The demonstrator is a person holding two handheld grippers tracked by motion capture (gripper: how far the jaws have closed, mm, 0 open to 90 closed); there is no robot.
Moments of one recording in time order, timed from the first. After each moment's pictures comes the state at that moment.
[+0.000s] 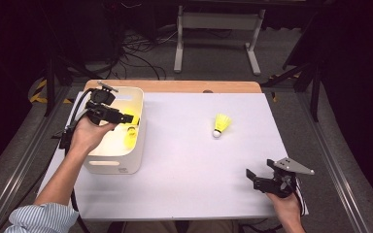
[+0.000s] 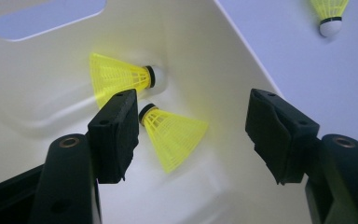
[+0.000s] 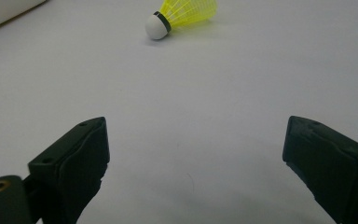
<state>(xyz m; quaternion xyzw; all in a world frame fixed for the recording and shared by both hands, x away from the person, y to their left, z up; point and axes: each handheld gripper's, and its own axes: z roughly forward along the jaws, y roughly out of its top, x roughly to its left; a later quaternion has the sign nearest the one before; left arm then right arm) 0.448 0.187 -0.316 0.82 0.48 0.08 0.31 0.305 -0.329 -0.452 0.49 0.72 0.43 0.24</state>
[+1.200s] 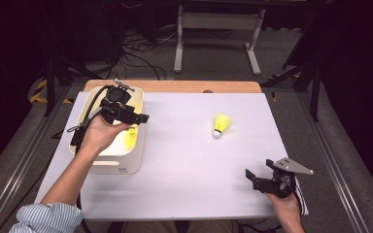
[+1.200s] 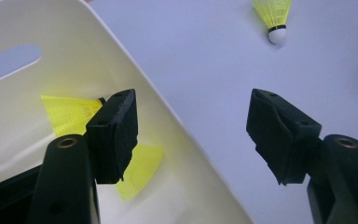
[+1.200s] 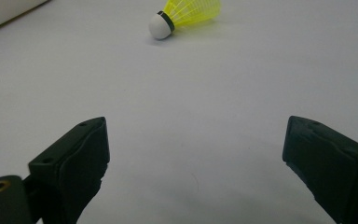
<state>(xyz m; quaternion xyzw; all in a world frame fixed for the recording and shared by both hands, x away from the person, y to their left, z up) 0.440 0.145 -0.299 0.84 0.42 0.08 0.33 0.305 -0.326 -0.451 0.49 0.72 0.43 0.24</state>
